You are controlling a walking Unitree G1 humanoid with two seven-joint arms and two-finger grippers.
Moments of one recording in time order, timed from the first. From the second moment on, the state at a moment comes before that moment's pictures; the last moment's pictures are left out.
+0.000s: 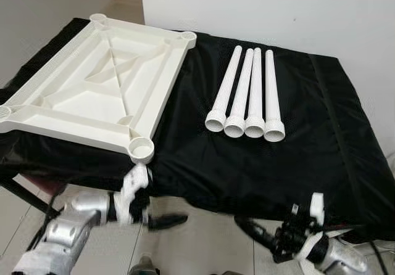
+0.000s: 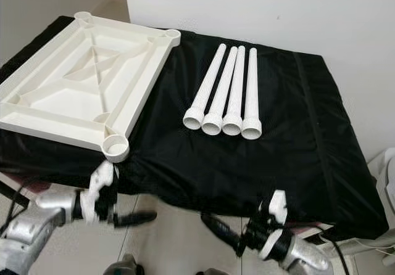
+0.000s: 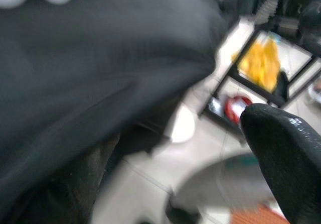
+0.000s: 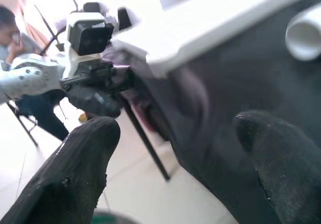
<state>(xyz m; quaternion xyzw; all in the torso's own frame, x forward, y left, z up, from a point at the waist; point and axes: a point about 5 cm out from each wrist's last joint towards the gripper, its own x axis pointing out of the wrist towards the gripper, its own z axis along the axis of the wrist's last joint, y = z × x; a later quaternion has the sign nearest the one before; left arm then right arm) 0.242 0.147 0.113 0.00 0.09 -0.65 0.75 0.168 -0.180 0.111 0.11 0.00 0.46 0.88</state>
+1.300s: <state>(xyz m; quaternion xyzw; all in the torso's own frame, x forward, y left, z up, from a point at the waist) 0.220 0.146 0.134 -0.02 0.12 -0.67 0.73 0.204 -0.182 0.138 0.10 -0.02 0.37 0.92</state>
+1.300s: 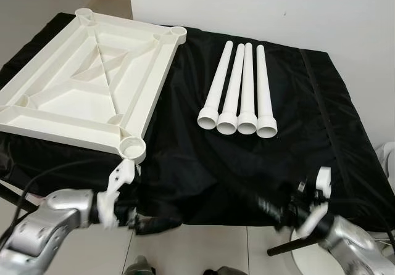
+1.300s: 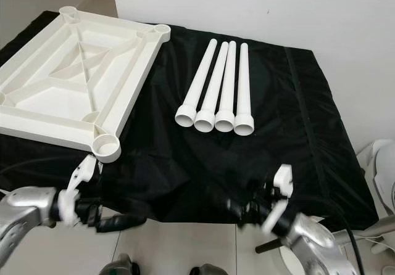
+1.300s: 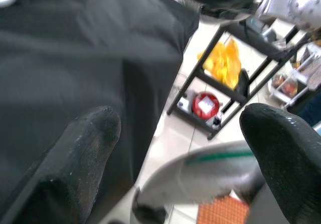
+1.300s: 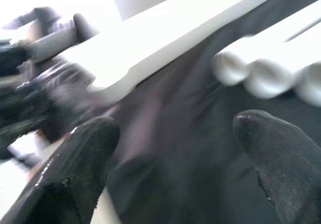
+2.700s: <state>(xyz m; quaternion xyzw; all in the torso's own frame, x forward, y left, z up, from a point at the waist) 0.351 0.068 0.184 -0.06 -0.08 -0.21 0.97 0.282 -0.173 0.163 -0.03 -0.15 -0.04 0.99</state>
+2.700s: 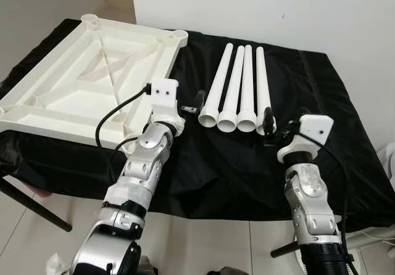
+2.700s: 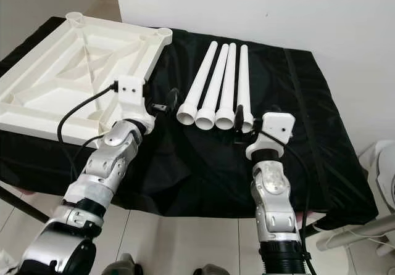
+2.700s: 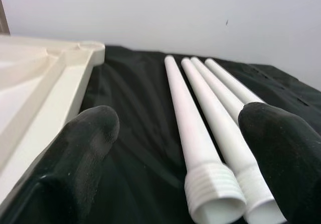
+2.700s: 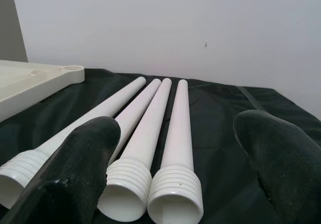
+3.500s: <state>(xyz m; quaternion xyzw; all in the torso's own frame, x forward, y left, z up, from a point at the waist) 0.361 0.098 0.166 -0.02 -0.09 -0.17 0.98 0.275 -0.185 0.149 -0.11 -0.17 -0.09 0.97</state>
